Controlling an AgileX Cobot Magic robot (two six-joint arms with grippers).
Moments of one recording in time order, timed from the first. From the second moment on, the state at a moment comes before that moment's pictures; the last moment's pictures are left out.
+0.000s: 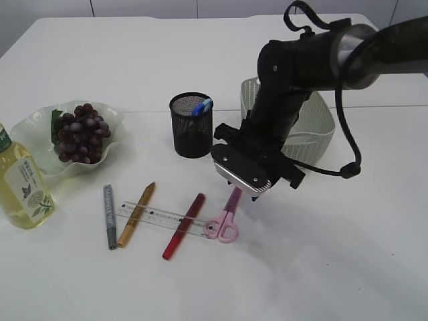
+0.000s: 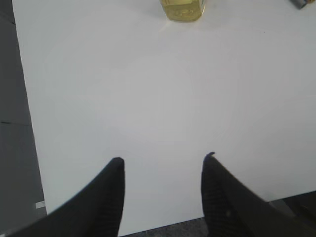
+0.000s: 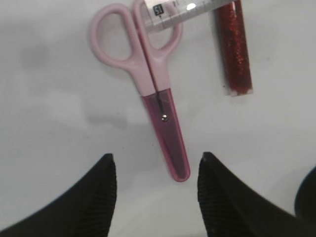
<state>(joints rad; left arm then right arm) -0.02 0.56 -0.76 0.12 1.26 0.24 0.43 2.16 -1.62 0.16 0.93 -2.12</state>
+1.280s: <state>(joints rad) -0.02 0.56 -0.75 0.12 1.26 0.21 0.47 2.25 -1.66 0.23 0.95 -2.23</state>
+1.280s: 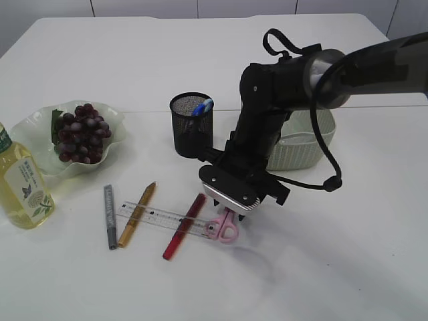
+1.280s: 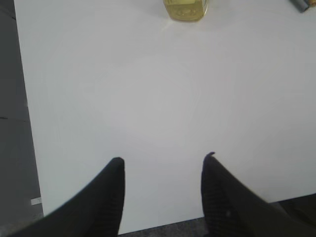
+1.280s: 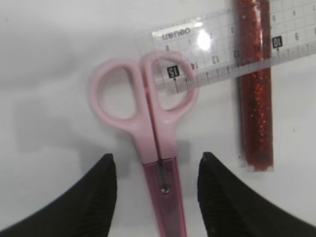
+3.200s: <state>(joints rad) 0.01 0.56 -0.75 0.12 1.26 0.20 0.48 2.28 -1.68 0.13 0.99 -2.16</state>
